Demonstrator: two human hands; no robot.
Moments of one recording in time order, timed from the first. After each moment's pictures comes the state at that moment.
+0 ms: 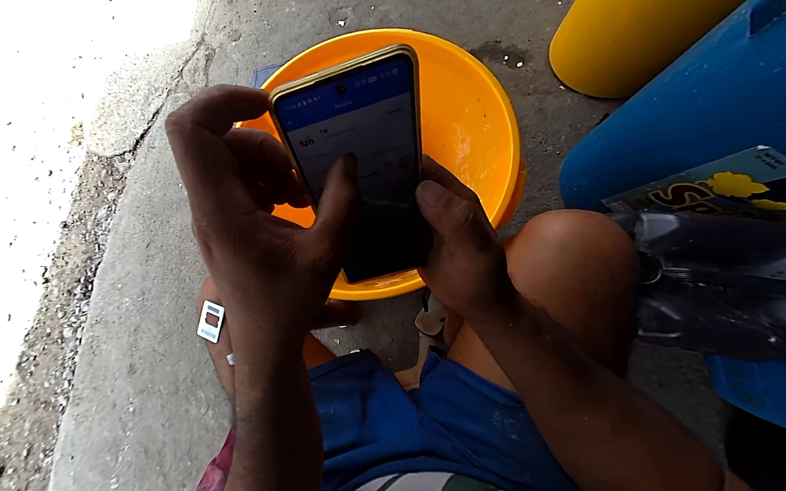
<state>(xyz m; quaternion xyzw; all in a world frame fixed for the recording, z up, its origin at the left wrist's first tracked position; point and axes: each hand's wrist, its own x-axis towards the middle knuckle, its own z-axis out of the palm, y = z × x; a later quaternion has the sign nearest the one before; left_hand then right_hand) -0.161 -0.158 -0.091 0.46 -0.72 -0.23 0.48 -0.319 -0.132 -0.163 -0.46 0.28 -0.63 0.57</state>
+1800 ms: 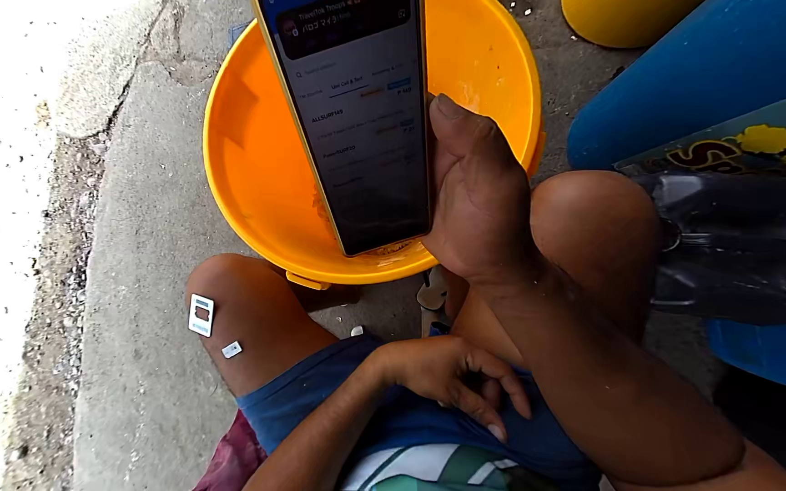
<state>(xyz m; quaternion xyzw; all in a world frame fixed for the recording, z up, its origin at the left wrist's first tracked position) -0.209 -0.035 -0.284 -0.01 -0.52 -0.85 0.03 -0.320 -0.143 -0.166 -0.37 0.36 -0.60 0.61</state>
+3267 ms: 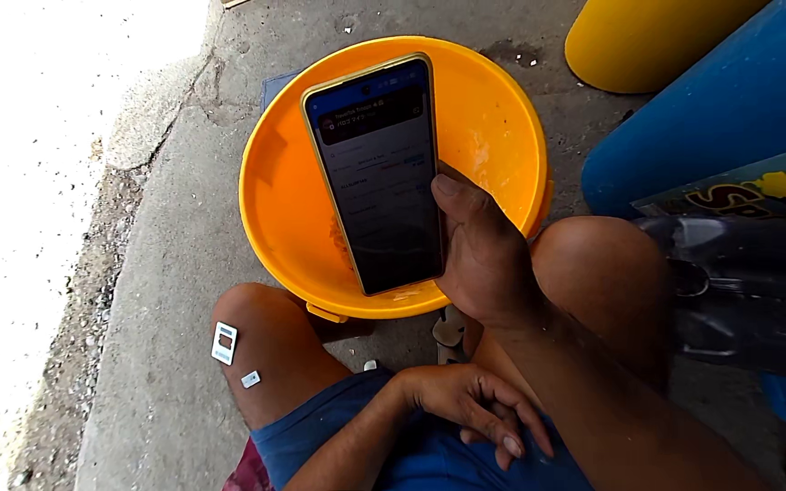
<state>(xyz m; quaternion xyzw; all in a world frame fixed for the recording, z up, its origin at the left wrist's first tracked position) -0.215 -0.037 -0.318 -0.06 -0.38 -0.92 0.03 -0.316 -0.147 -0.170 -0.39 0.34 -0.60 0.61</state>
